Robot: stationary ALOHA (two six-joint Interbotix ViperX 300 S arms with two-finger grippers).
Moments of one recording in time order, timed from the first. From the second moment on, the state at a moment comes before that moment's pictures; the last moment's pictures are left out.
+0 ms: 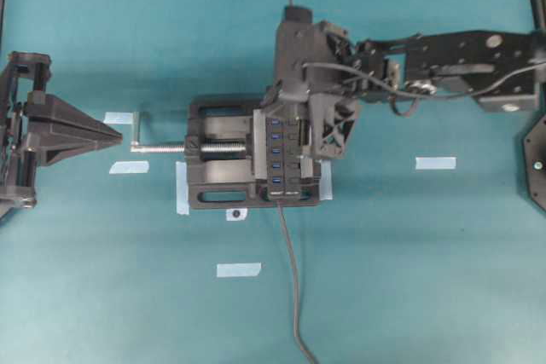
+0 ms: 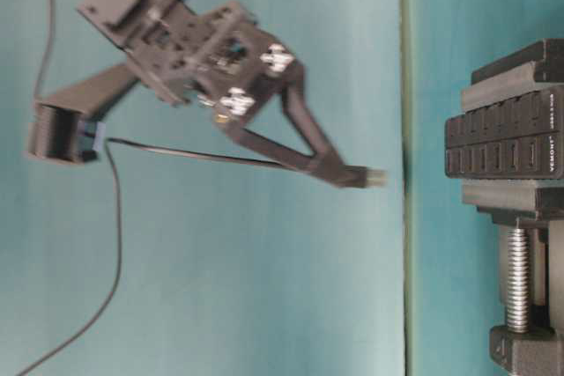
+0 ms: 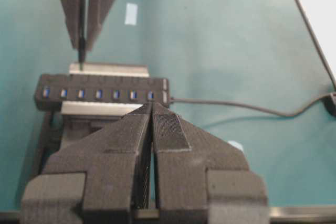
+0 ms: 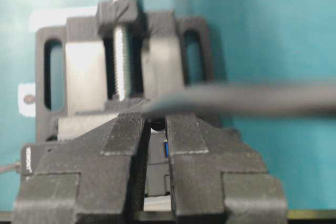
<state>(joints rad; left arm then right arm) -0.02 -0.89 1.07 0.00 0.08 -0.08 -0.12 0.00 0.47 0.03 0.30 -0.08</state>
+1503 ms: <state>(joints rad) -0.02 -0.89 1.07 0.00 0.07 -0.08 -0.10 0.08 0.50 0.03 0.30 -0.08</state>
